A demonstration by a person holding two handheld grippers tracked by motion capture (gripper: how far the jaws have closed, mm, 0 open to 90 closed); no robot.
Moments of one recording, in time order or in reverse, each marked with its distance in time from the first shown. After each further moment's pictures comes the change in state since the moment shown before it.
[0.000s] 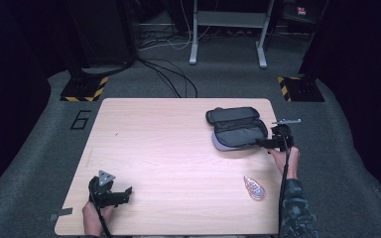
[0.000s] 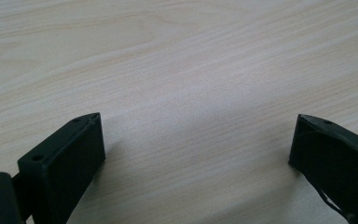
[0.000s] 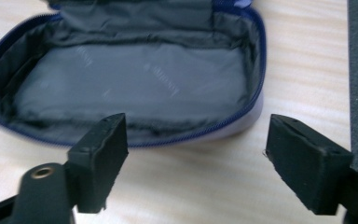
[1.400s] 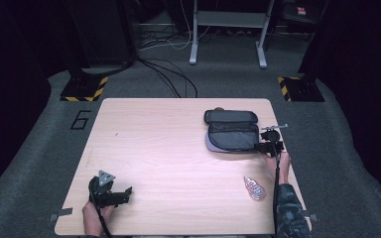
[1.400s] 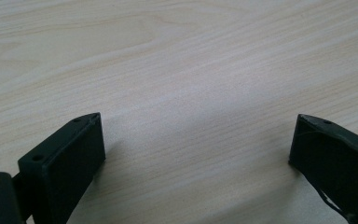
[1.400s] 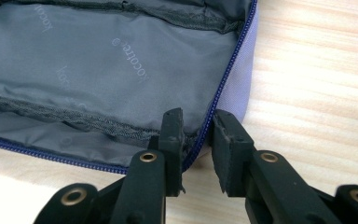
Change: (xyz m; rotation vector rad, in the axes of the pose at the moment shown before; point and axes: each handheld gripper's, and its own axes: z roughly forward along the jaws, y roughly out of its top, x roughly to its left) left arm 0.000 0.000 0.000 0.000 0.000 0.001; right arm 0.026 -0.016 0.022 0.085 -0.065 0.011
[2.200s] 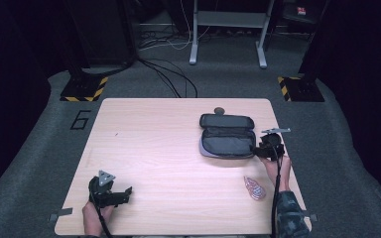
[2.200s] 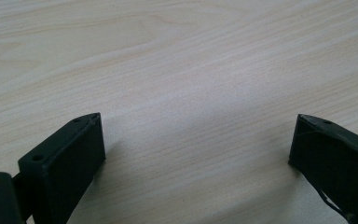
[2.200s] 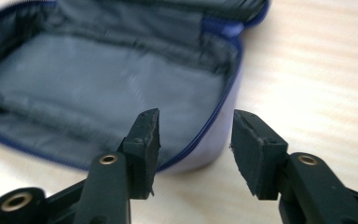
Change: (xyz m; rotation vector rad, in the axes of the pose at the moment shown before) left arm 0.000 0.000 0.000 -0.001 0.000 0.000; right arm 0.014 -0.008 -0.028 -0.106 0.049 -0.056
